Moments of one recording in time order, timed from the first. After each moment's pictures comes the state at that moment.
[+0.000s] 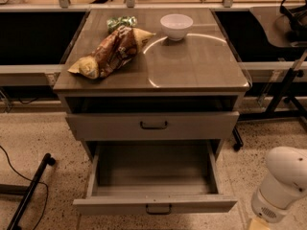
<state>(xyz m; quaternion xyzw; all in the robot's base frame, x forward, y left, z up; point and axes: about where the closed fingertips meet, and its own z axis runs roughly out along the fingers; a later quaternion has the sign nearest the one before) 0.308 -0.295 0.534 0.45 -0.88 -0.14 0.07</state>
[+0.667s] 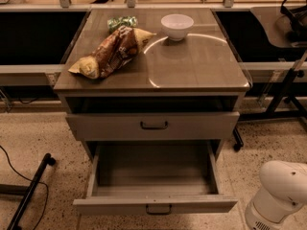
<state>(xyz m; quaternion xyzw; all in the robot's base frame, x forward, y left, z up) 0.276 -0.275 0.514 0.47 -0.87 -0.16 0.07</state>
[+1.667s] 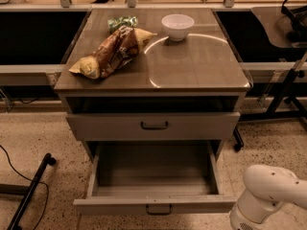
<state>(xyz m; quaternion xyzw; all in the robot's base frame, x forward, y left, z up) 0.276 -0.243 0.476 0.48 -0.85 -0.20 0.08</state>
